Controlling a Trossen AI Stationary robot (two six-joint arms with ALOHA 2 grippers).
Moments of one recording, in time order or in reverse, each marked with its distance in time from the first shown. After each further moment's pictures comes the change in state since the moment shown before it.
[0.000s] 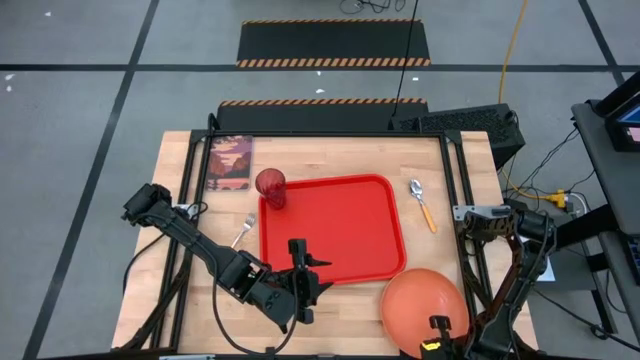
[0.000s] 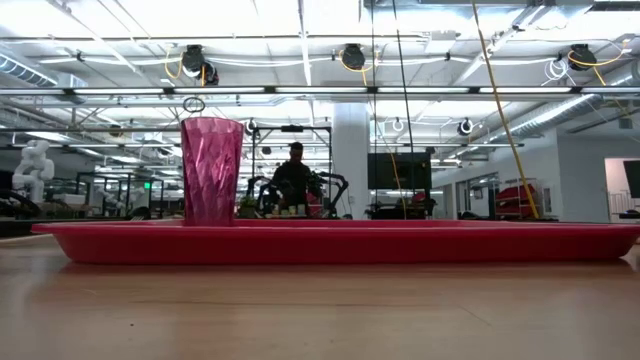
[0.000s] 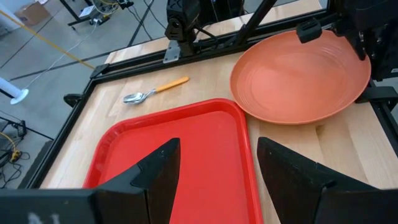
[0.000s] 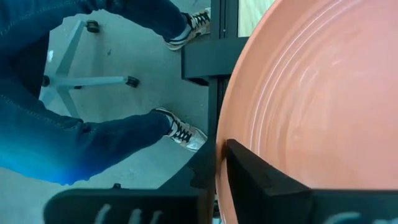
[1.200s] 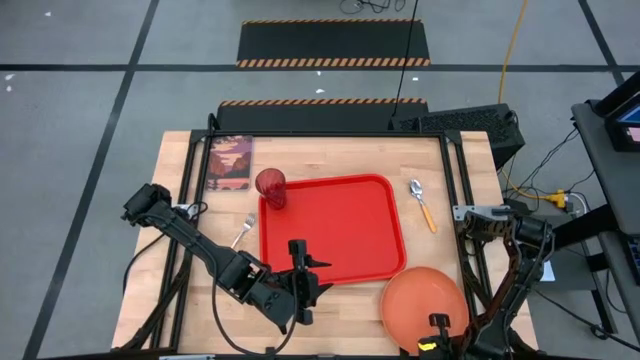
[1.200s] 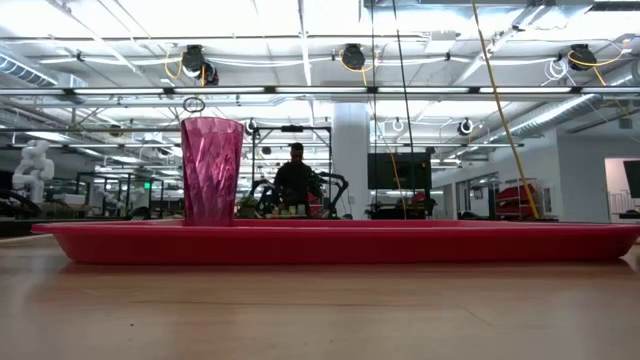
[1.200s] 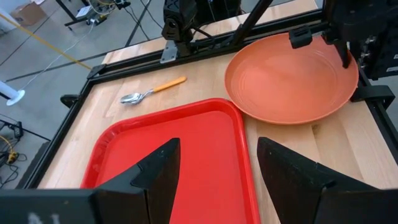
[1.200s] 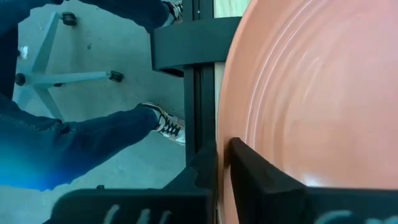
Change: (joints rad) left arm -0.004 0.000 0.000 0.000 0.009 0.002; right arm -0.003 0.056 0.003 -0.026 -0.038 0.048
